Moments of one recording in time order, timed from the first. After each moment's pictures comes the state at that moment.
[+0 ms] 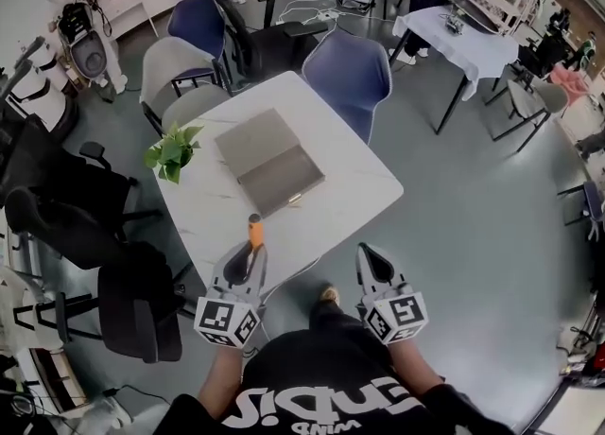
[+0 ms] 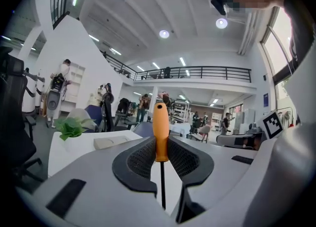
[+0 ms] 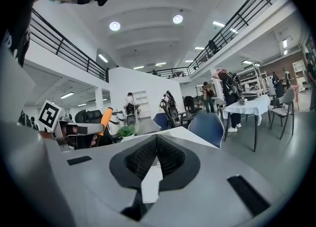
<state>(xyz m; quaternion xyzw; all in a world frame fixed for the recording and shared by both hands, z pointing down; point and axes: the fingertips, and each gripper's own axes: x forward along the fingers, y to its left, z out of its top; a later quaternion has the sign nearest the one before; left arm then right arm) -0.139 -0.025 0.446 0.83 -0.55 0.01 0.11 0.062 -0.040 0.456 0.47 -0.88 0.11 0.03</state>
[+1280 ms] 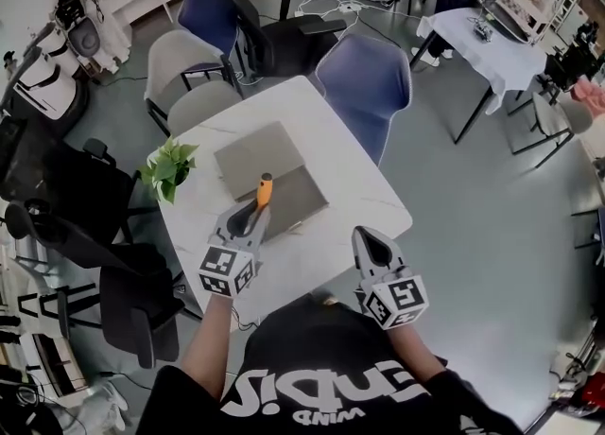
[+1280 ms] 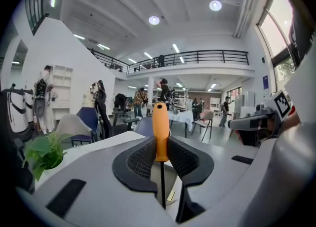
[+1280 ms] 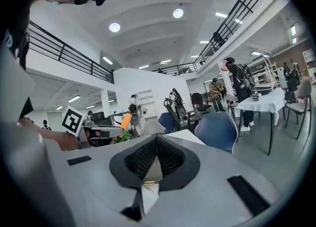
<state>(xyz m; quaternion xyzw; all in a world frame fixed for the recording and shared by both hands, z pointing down) -0.138 -0.214 0.465 0.83 -0.54 0.10 0.09 0.053 -0.187 0.454 0.42 -0.90 0.12 0.03</state>
